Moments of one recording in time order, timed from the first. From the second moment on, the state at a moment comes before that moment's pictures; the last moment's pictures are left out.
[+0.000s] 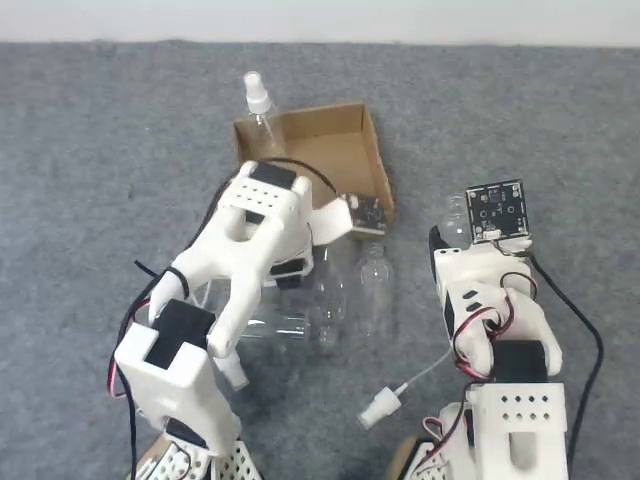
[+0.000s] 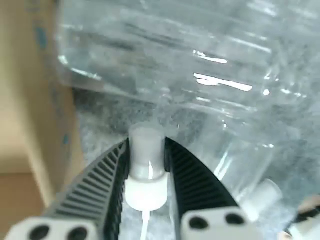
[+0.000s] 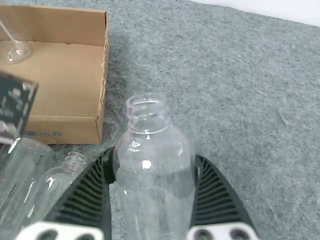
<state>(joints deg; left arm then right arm) 14.2 14.9 11.1 85.5 -52.8 -4.2 -69.5 67.0 45.6 7.9</state>
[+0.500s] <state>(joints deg) 14.2 2.2 5.2 96.5 -40.0 -4.7 -69.5 67.0 45.6 7.9</state>
